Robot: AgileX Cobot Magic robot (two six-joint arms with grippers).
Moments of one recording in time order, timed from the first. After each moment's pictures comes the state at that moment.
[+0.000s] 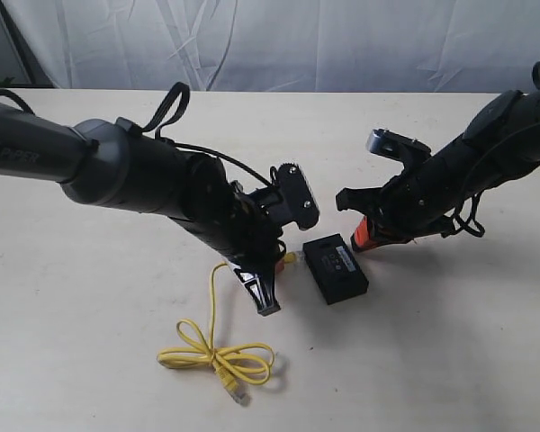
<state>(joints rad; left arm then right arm) -0.73 2.02 -1.12 -0.40 0.29 0.93 0.20 2.00 -1.05 0.86 0.66 -0.61</state>
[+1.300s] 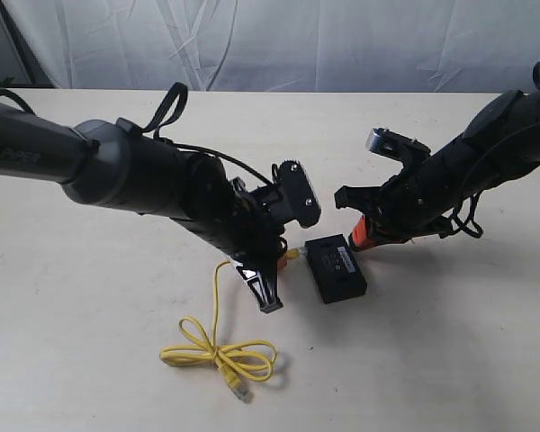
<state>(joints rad) -0.73 2.02 -1.12 -0.45 0.27 0.98 0.20 2.00 -1.05 0.89 0.67 -0.61</state>
